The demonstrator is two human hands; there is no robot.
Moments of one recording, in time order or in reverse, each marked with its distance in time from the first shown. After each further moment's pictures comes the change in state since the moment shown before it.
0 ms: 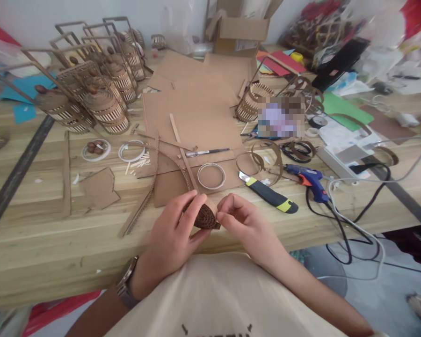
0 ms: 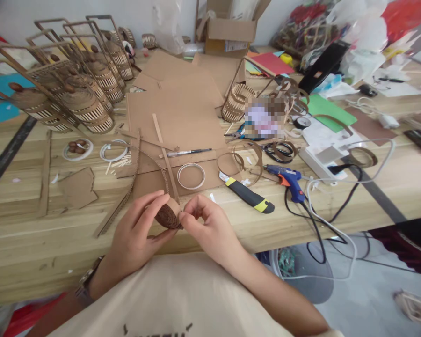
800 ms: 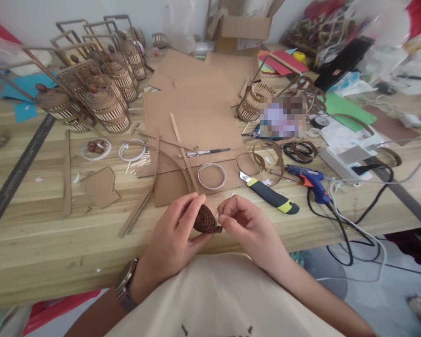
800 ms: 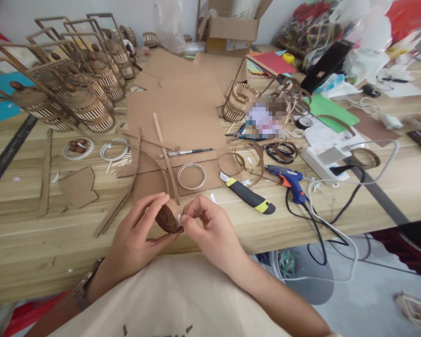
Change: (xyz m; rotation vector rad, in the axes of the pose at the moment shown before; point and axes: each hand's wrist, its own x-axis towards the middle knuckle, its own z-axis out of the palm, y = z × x) left_hand -0.002 0.004 -0.003 -0.064 -0.046 -0.069; right_hand -0.003 -0.001 0.000 -0.033 0.032 -0.045
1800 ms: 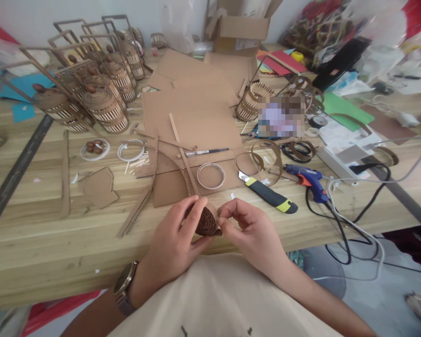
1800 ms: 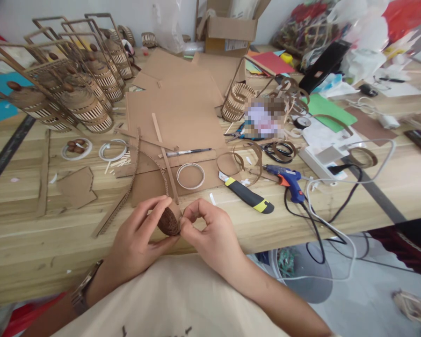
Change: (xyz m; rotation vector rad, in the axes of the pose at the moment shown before) left_hand -0.003 0.002 0.003 0.047 -0.022 0.041; right_hand -0.006 0.001 -0.001 -0.195 0.070 -0.009
